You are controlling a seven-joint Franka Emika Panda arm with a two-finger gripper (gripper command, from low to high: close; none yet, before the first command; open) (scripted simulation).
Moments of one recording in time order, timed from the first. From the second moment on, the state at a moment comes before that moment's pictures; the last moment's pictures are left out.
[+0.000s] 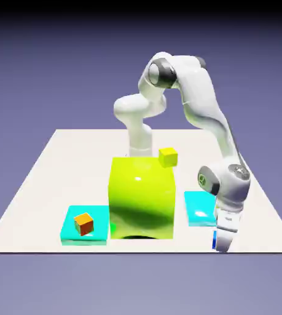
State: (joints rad) arm 0.56 0.59 -0.06 -2.00 -0.06 2.52 0.02
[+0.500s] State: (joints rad) arm 0.16 0.24 -0.53 -2.14 0.14 2.25 0.49
